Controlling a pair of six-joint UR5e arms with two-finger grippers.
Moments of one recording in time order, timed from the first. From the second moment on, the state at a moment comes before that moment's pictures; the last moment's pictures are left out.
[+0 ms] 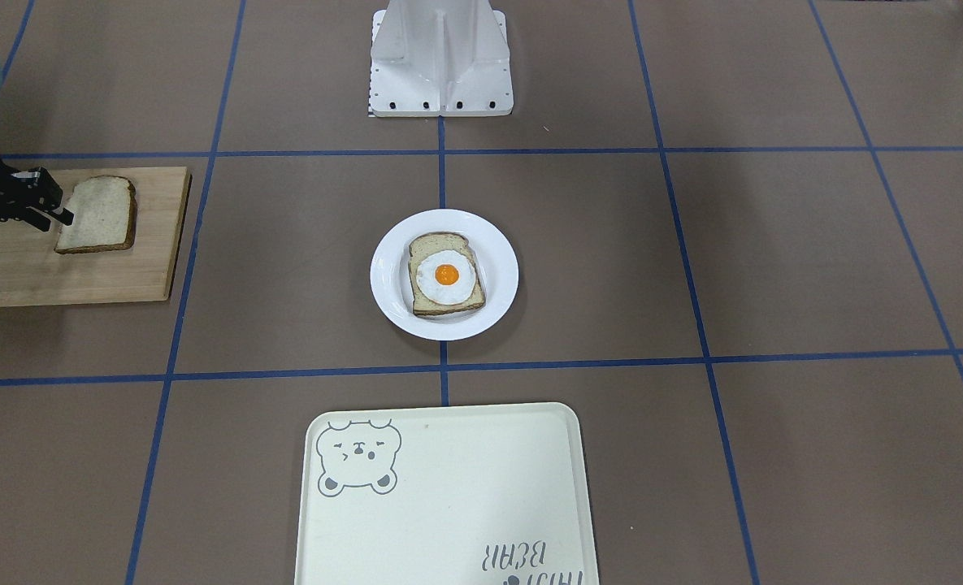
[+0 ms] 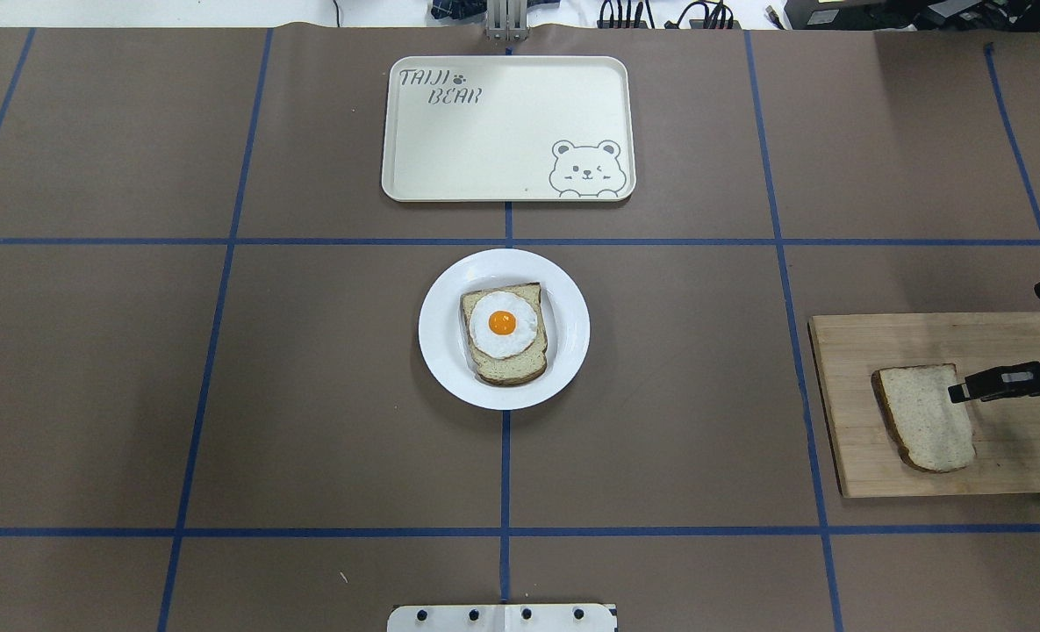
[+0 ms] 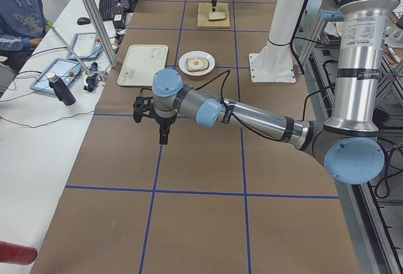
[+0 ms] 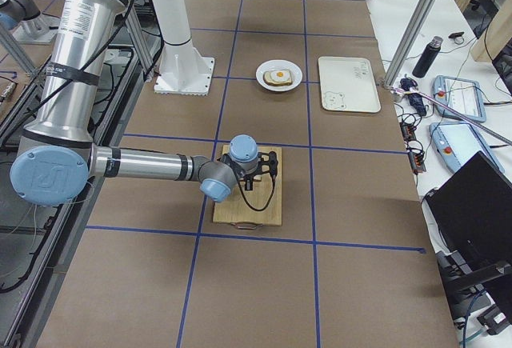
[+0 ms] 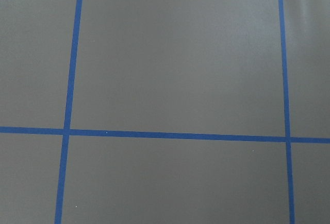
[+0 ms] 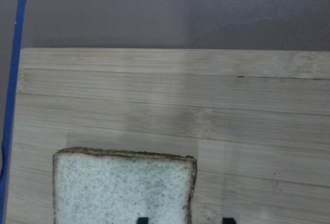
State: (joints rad) left arm -1.46 -1.60 -1.81 -1.75 -2.44 -0.45; right arm 0.94 -1.84 1.65 -0.58 2.31 0.89
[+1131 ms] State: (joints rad) left arm -1.46 -1.60 -1.82 -1.75 -2.44 -0.45; right arm 0.93 -1.81 1.61 -0.58 2.31 0.90
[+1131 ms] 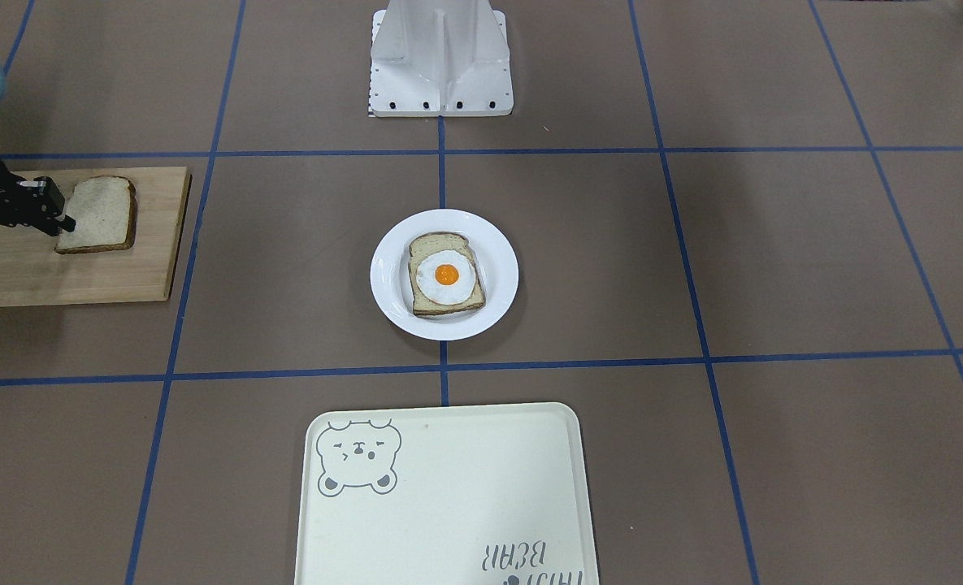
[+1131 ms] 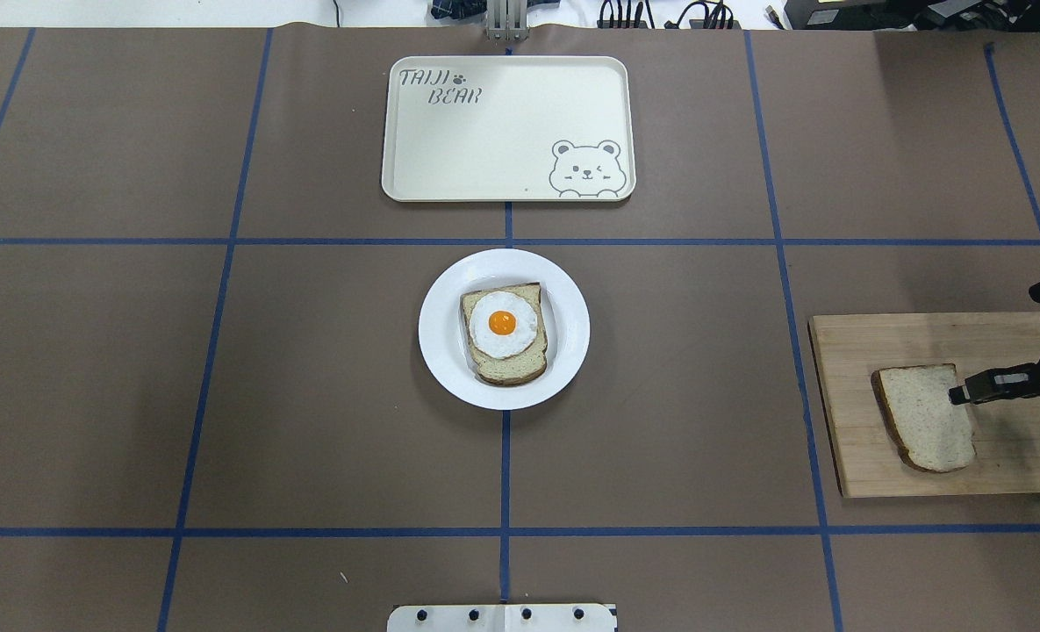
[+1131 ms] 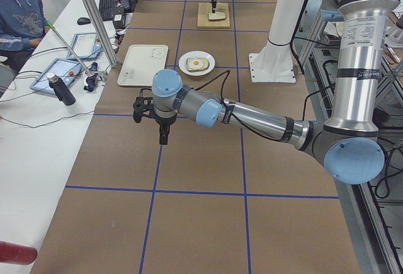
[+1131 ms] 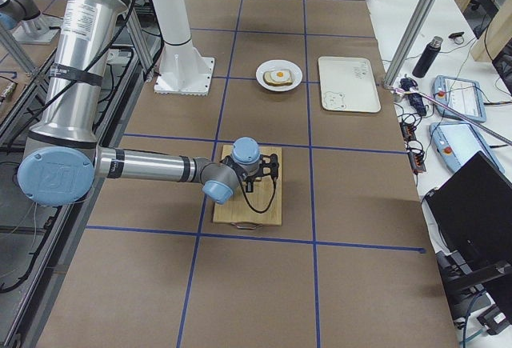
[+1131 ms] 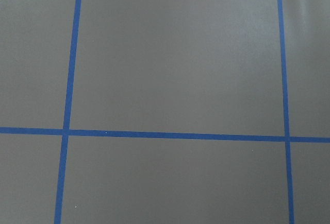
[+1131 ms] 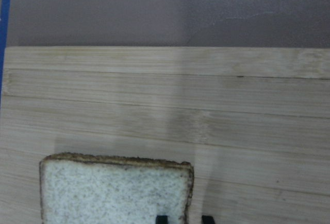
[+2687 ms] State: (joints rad) left arm -1.46 -1.59 -1.81 -1.75 -2.44 -0.45; right arm 1.00 -1.47 1.62 -0.60 2.58 1.24
